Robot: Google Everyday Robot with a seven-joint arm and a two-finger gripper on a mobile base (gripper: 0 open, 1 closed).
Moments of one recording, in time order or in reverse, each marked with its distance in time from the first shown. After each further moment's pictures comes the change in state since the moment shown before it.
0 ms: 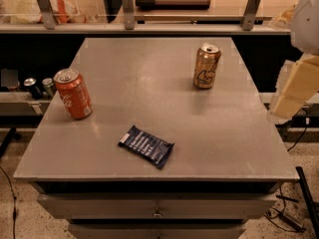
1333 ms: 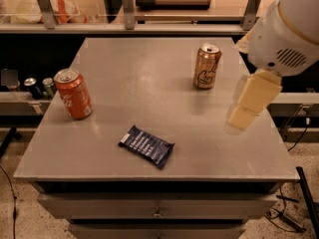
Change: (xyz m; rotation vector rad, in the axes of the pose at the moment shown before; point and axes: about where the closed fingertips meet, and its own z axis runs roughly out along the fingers) arm -0.045 0.026 0.039 -0.120 -0.089 0.081
